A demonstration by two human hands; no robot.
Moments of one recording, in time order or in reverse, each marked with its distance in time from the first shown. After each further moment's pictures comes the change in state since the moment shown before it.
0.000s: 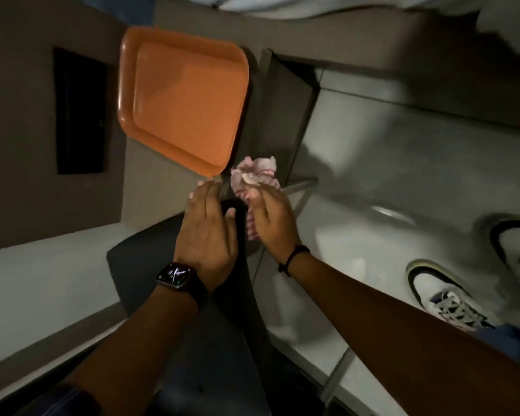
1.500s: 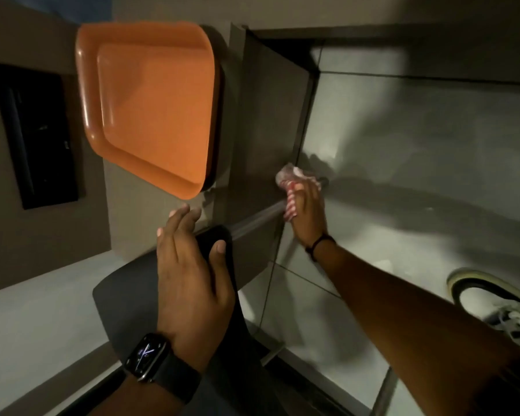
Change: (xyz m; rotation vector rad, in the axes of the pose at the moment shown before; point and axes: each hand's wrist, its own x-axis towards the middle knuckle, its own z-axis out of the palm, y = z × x) left_hand 0.001 0.008 0.021 -0.146 0.118 -0.107; right_hand 0.062 0.118 -0.006 -0.073 -0.102 0.359
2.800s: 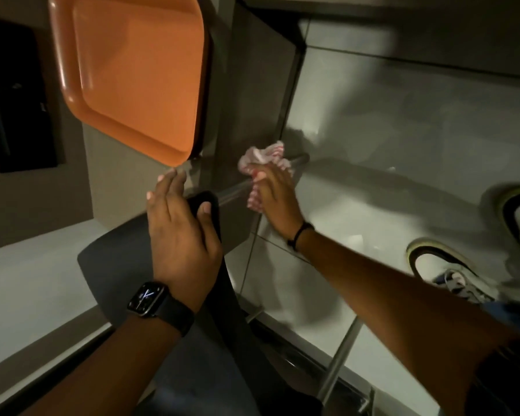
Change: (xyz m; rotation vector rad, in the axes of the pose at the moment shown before) left_hand -0.001 0.002 0.001 0.037 0.035 -0.002; right_hand -0.067 -0.053 -0.013 0.069 -0.102 -0.047
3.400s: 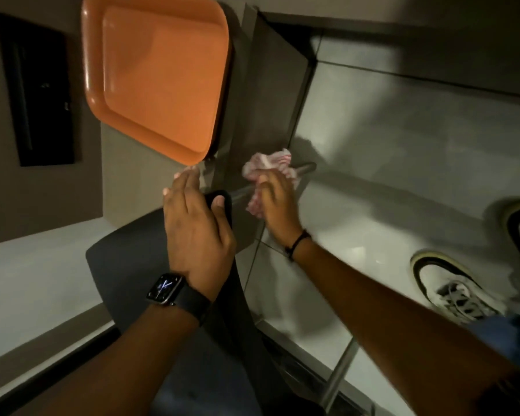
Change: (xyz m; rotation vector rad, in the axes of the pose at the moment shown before) left_hand 0.001 0.004 0.004 0.033 0.040 -0.039; right_hand -0.005 -0.015 0.018 0.020 0.064 0.004
